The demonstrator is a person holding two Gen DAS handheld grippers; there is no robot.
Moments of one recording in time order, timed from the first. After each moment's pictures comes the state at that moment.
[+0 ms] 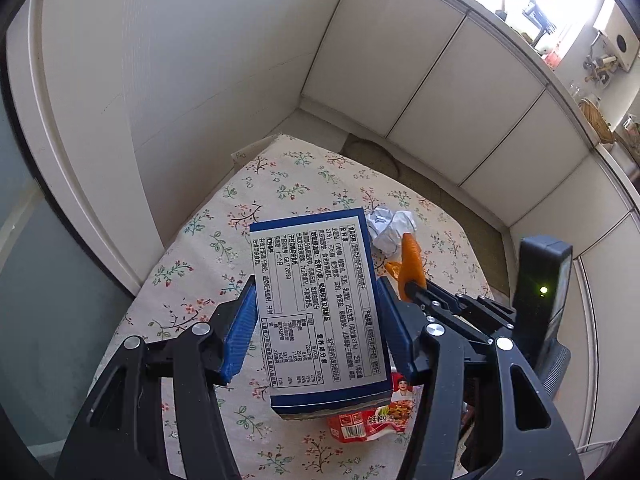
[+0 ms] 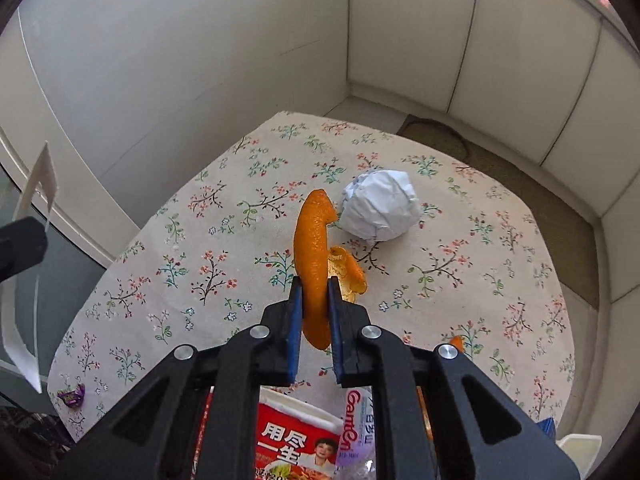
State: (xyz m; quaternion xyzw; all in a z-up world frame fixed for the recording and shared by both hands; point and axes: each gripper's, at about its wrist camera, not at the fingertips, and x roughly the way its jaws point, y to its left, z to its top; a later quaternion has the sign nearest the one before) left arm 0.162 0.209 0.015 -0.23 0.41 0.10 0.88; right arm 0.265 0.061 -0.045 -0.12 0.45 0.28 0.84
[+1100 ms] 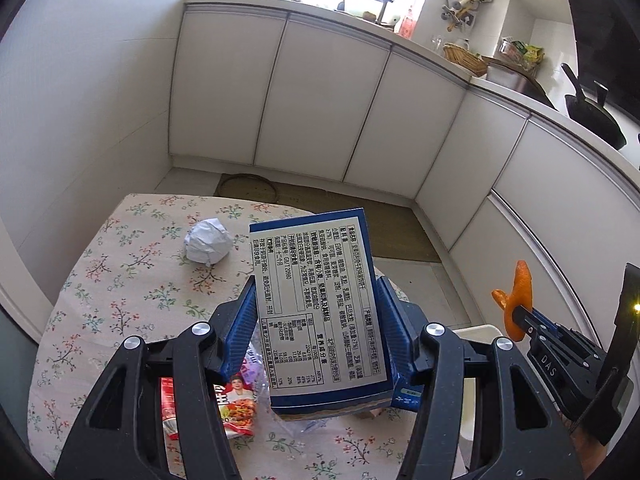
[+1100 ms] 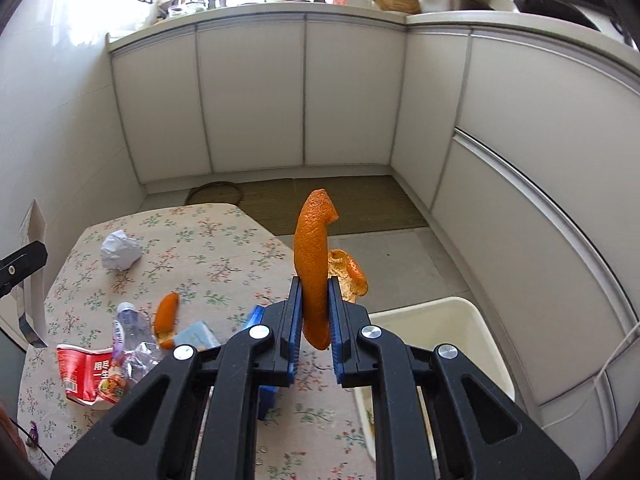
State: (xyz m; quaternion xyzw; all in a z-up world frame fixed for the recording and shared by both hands) left arm 0.159 0.015 0.038 -0.12 0.32 -0.07 0.94; right arm 0.157 -0.223 0.017 0.02 0.34 -0.05 0.94
